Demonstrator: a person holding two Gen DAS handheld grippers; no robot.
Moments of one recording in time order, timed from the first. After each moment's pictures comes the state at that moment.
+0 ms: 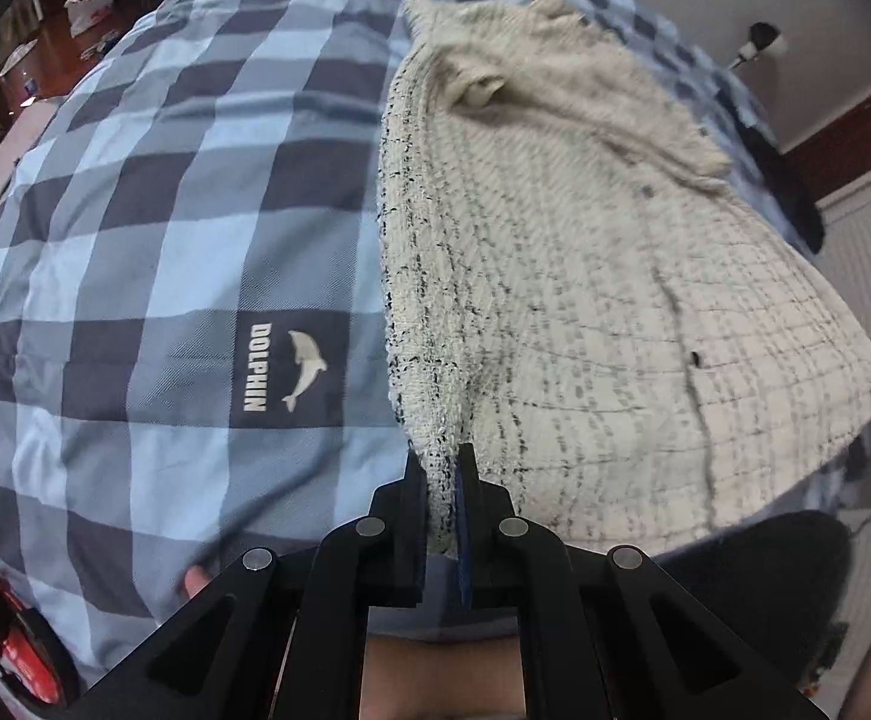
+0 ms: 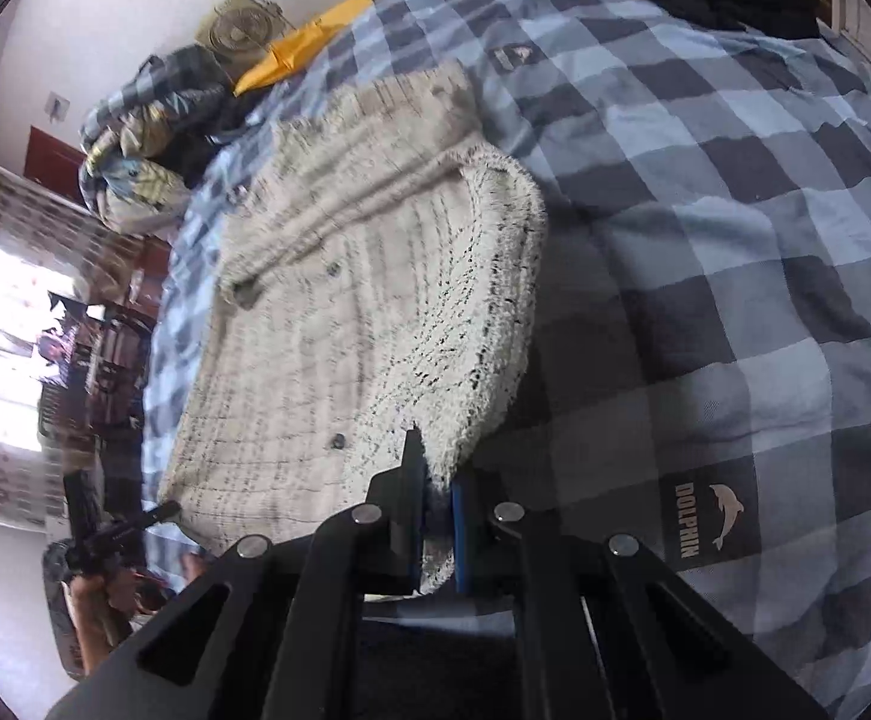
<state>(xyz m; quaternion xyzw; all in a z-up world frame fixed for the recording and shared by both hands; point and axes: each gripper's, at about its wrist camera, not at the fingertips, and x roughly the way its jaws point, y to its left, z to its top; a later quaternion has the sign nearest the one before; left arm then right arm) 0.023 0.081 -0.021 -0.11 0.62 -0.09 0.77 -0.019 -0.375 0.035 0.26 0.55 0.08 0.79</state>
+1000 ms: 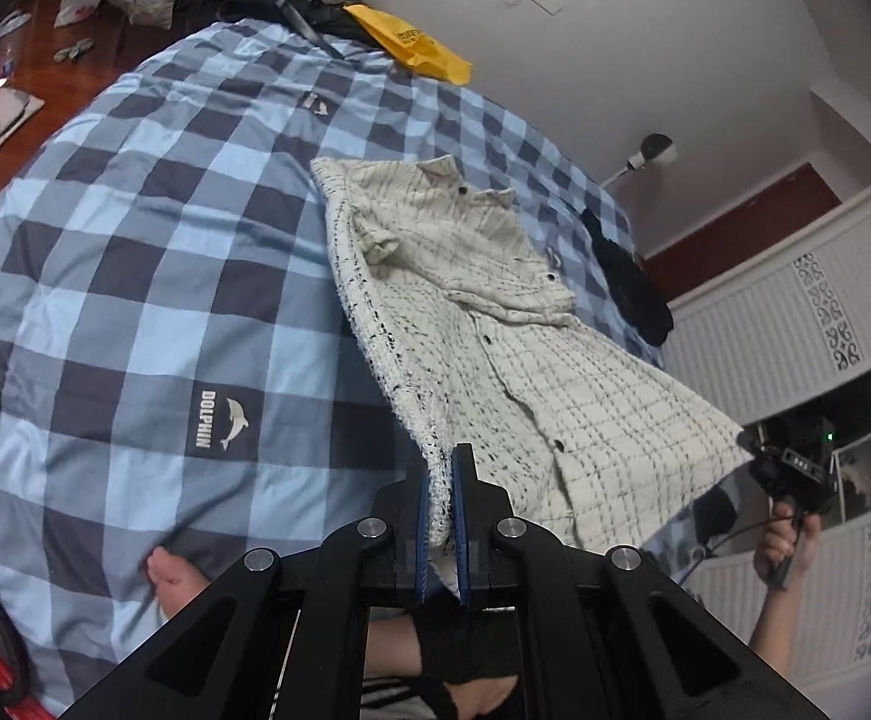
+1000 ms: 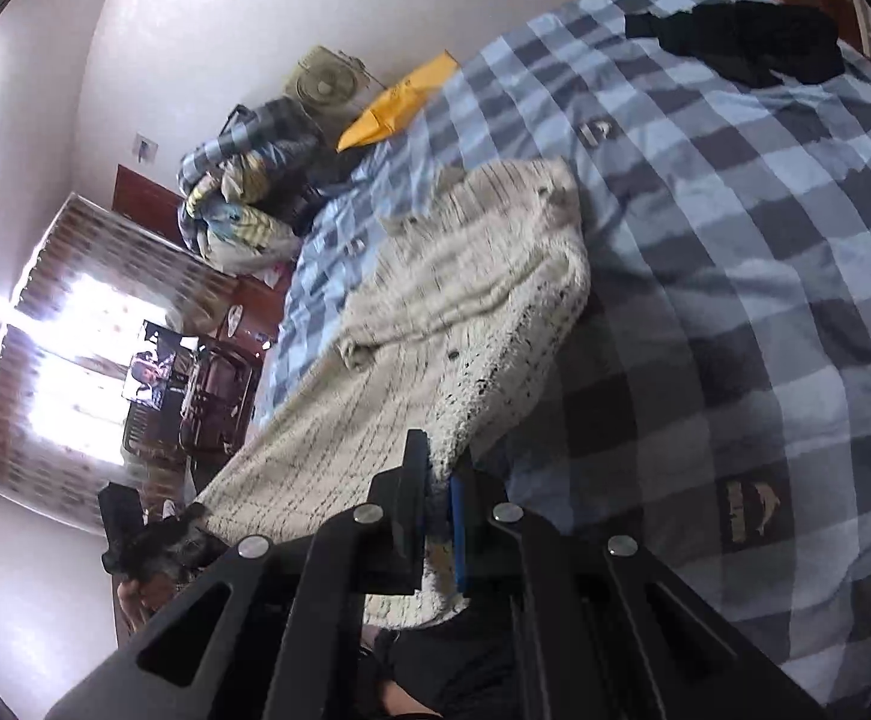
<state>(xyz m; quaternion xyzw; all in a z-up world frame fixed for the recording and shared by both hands) -0.007 0.126 0.107 -0.24 0.51 -0.19 0.81 -0.035 -0.387 0.118 0.31 0.48 0.16 0.80</state>
